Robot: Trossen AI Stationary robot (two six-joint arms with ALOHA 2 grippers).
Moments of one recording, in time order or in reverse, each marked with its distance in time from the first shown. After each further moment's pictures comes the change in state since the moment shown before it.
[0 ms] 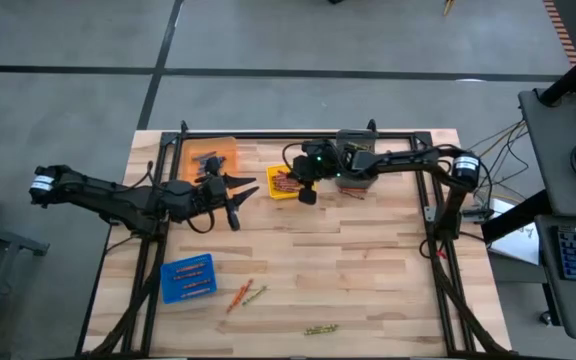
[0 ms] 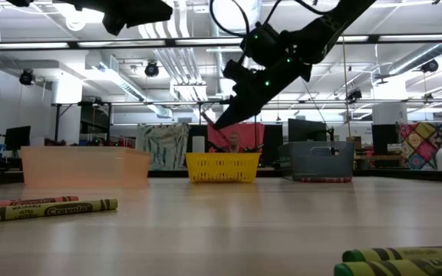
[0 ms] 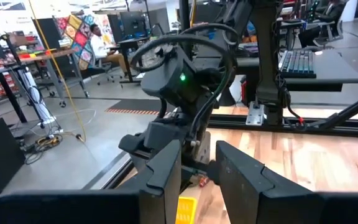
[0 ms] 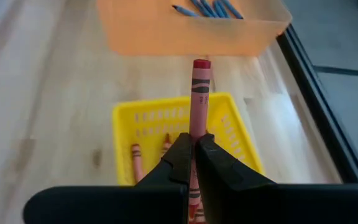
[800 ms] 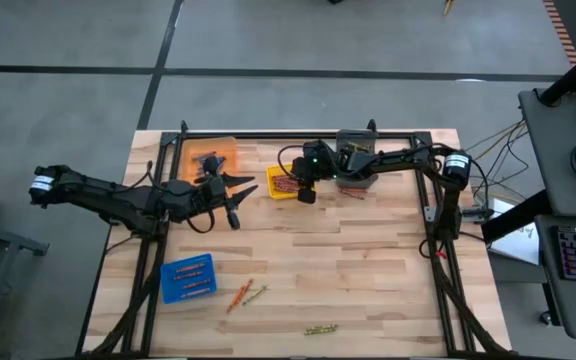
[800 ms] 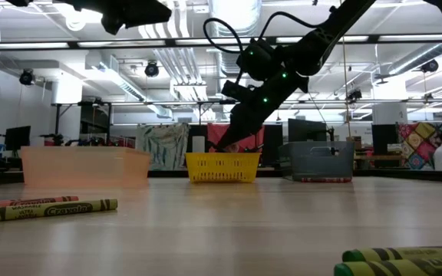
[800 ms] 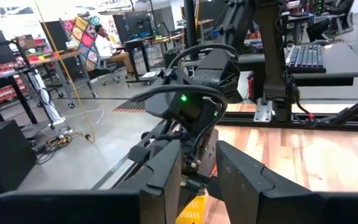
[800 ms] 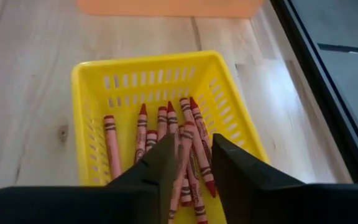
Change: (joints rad) left arm 0.000 -0.005 -0.001 -0.010 -0.025 0.029; right arm -0.020 0.072 0.000 0.001 0.076 -0.018
